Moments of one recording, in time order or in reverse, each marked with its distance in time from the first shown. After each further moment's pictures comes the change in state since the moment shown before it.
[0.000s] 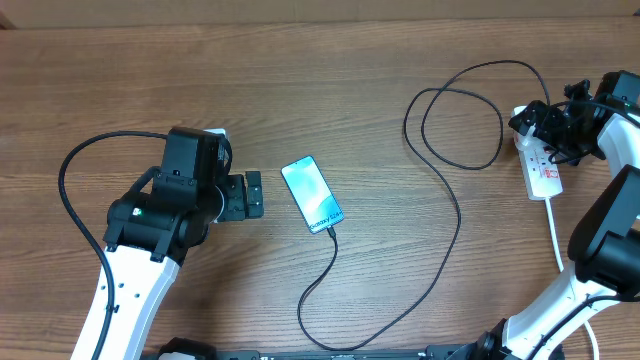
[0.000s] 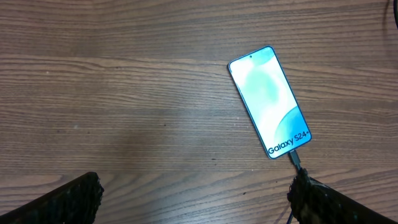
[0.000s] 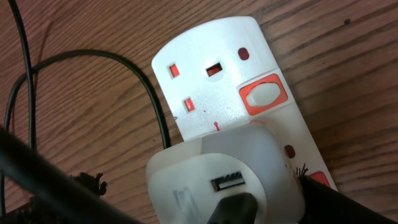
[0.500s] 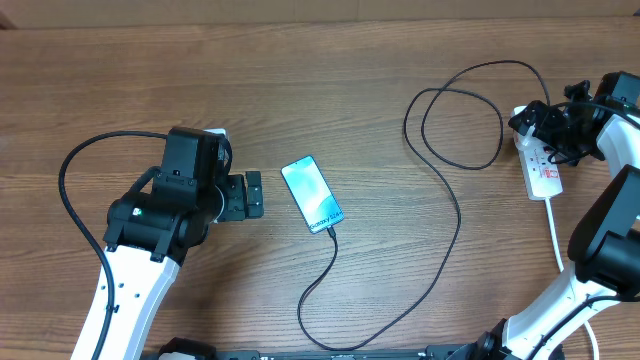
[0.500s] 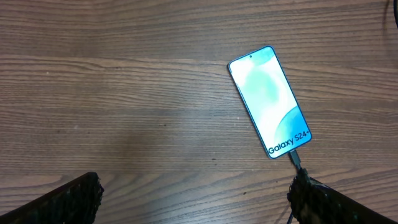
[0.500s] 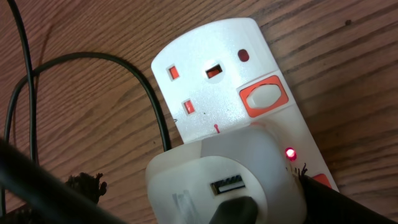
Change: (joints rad) left arm 0.000 0.000 0.000 0.000 0.000 0.002; right arm 0.000 0.000 -0.012 0.020 -0.003 0.010
